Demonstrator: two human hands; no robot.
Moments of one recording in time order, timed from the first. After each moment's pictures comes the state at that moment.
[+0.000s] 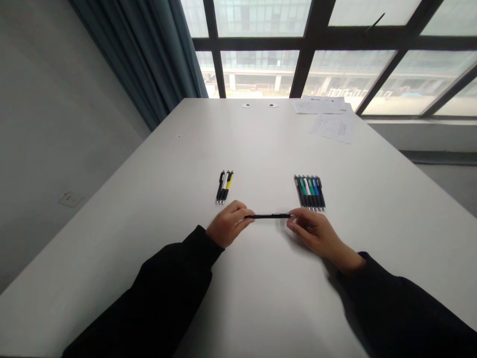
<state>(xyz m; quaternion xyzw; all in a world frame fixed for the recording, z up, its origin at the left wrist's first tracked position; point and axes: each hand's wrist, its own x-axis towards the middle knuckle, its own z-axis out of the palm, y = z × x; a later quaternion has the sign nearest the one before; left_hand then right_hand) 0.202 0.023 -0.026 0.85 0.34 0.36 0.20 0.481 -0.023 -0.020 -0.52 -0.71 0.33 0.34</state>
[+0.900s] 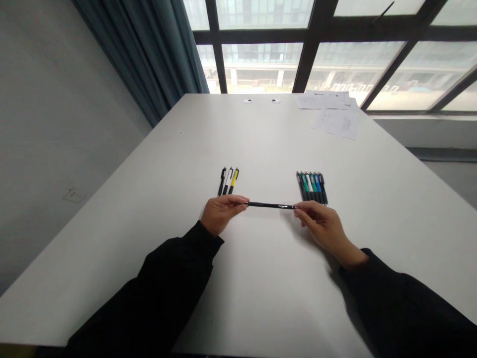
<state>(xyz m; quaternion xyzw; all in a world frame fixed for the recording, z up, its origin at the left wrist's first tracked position) 0.201 0.030 -0.020 0.53 0.40 0.50 0.55 0.483 -0.020 -0.026 -0.54 -0.65 0.29 0.44</state>
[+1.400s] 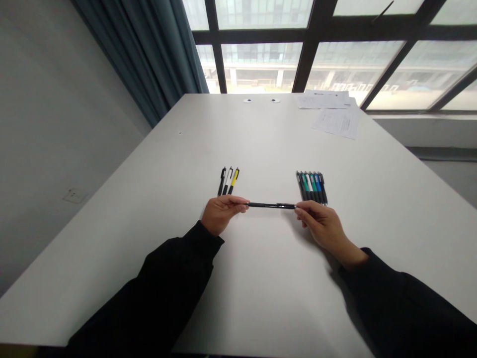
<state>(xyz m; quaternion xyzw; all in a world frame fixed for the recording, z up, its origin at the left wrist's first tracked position) 0.200 0.030 -0.022 0.52 0.43 0.48 0.56 0.485 -0.019 -0.026 -0.55 -0.66 0.29 0.43</state>
